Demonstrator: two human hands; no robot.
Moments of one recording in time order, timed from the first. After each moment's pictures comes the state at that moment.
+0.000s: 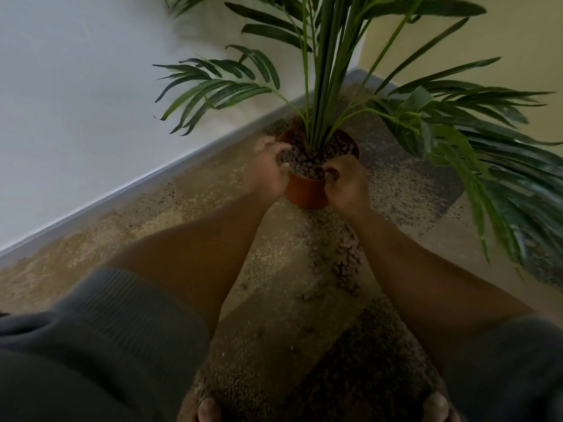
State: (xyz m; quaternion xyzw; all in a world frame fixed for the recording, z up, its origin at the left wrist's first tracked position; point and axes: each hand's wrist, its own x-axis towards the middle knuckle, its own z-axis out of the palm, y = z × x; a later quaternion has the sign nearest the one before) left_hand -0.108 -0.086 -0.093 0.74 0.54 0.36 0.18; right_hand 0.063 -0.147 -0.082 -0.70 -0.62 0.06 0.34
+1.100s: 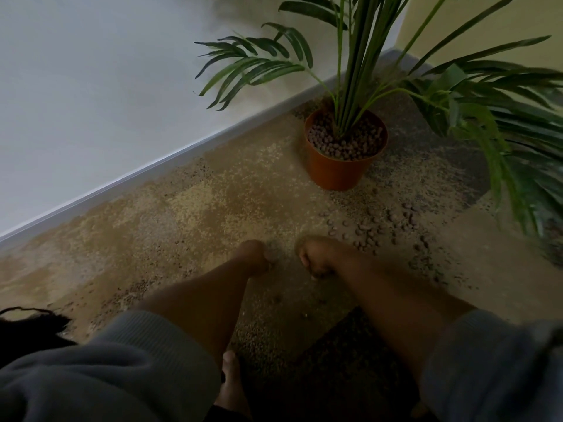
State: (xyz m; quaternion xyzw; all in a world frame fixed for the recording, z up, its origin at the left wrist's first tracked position) left_hand -0.205 -0.237 -0.180 0.65 0.68 -0.08 0.33; right_hand -0.018 -0.239 -0.146 -0.53 -0.75 0.33 -0.22
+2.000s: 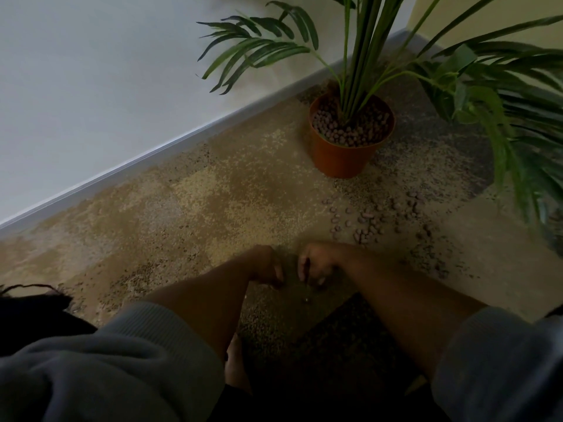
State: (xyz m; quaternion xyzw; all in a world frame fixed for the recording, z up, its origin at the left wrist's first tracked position) left_hand -0.199 -0.271 -0.166 0.70 0.54 -0.20 0.42; right_hand -0.017 -0.262 -0.161 -0.50 -0.67 0.50 -0.22
